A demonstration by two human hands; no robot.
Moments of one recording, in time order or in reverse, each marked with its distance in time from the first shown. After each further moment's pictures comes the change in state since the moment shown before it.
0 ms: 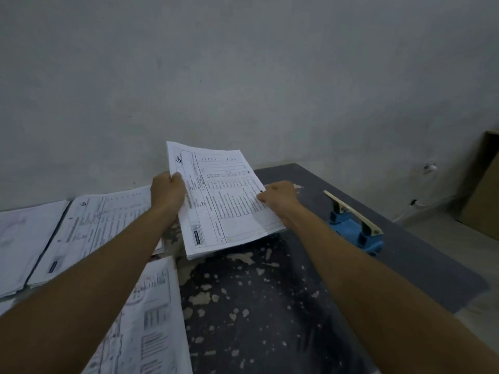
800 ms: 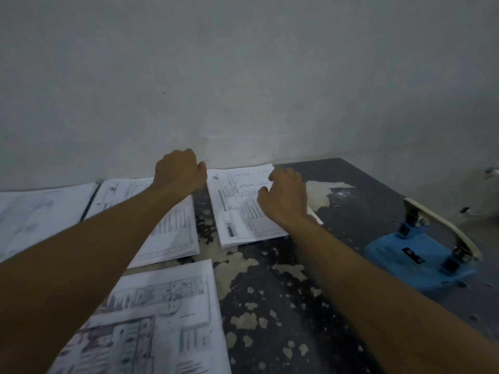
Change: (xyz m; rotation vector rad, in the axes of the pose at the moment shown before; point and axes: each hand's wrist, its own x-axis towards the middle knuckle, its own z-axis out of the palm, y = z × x) left_hand 0.073 -0.032 -0.038 0.946 0.003 0.396; right_hand 0.016 -0.006 0.101 -0.623 0.200 -0.464
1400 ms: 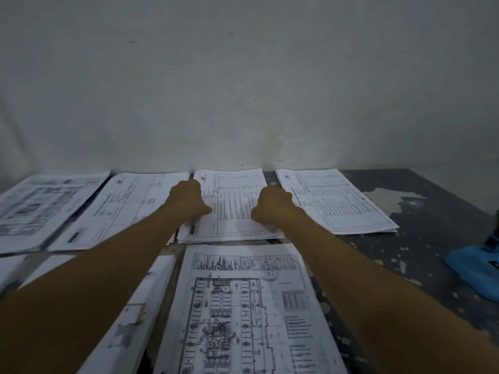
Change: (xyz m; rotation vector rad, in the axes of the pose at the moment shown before) left_hand -0.085 -0.156 -0.042 -0.013 -0.366 -0.216; right_hand -0.054 -0.160 0.052 -0.210 -0.545 -0.192
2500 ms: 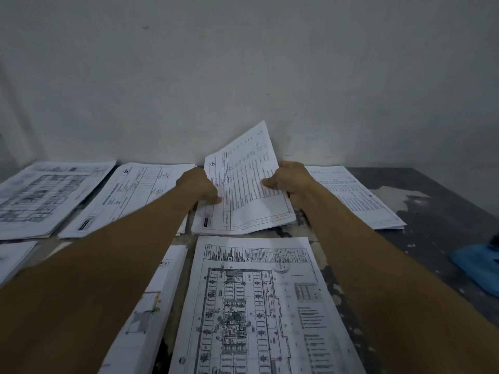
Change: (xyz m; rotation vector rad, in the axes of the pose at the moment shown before) left_hand 0.003 0.003 -0.017 -0.277 -0.159 -0.169; right_hand 0.015 0.009 -0.031 1.015 0.002 0.200
